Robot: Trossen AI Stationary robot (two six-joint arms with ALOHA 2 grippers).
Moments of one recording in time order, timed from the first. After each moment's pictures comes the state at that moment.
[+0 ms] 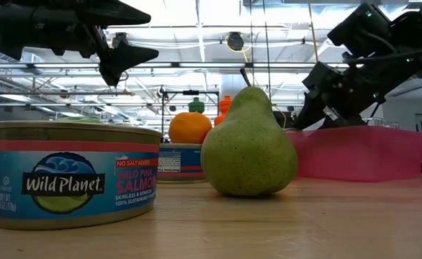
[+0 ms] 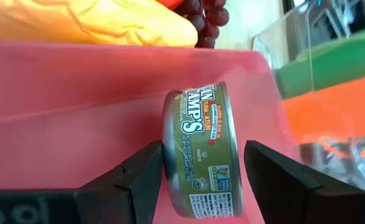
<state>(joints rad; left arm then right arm) -0.23 1.19 0.33 0.82 -0.17 -0.37 0.09 1.28 0.37 0.24 0.50 -0.51</state>
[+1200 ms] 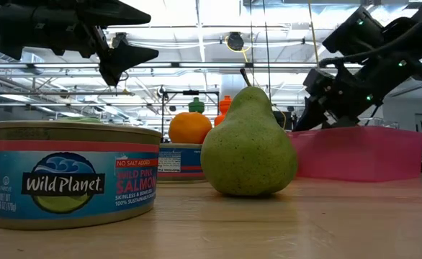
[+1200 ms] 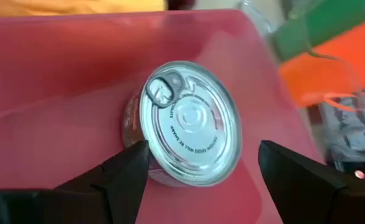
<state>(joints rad) -0.23 1.19 0.33 0.82 -0.17 -0.37 0.02 1.28 0.37 0.20 0.51 -0.39</state>
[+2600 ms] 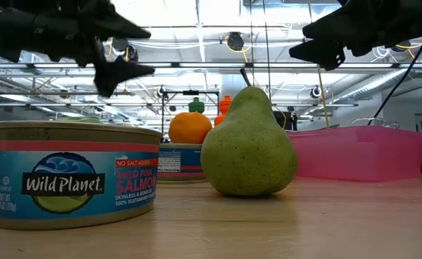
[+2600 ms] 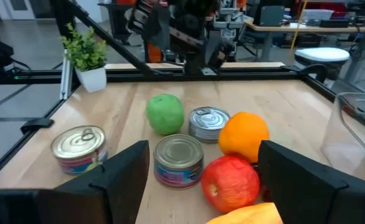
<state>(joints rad) -0.22 1.19 0.33 0.72 -0.17 -0.52 0.33 1.03 0.37 0.51 0.36 0.07</state>
